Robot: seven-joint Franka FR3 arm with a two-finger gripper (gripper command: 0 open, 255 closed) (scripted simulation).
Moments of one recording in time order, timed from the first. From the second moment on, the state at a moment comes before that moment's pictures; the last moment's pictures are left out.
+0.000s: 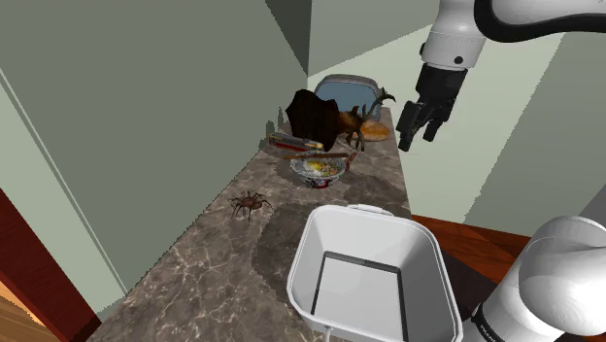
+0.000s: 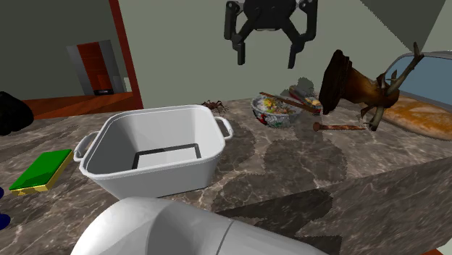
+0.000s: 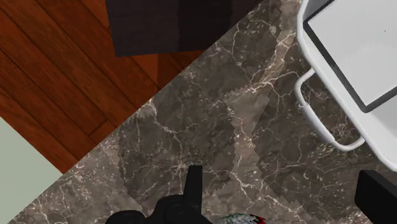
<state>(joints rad) 0.01 -0.82 0.07 -2.33 0.02 1.56 0.14</state>
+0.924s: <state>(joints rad) -0.01 -0.46 0.30 -2.23 0.06 1.83 0.44</state>
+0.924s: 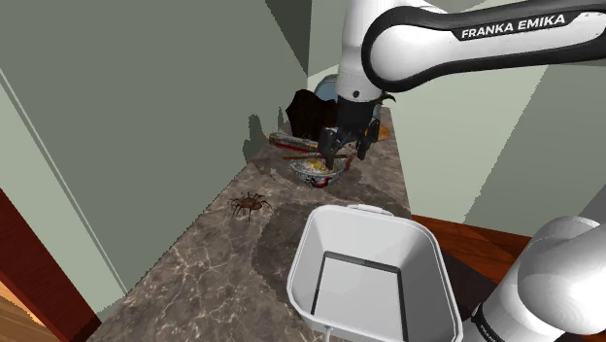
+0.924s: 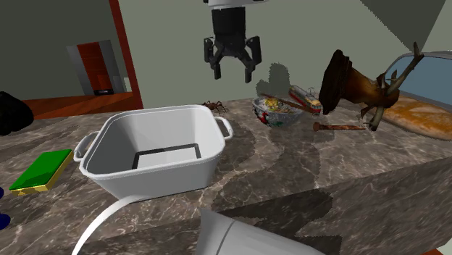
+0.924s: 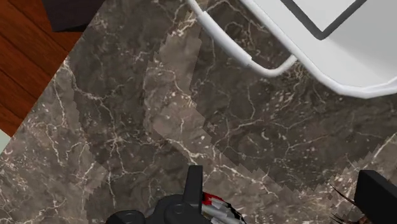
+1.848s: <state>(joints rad) -0.01 0.11 0.46 -1.83 -0.18 1.94 0.85</state>
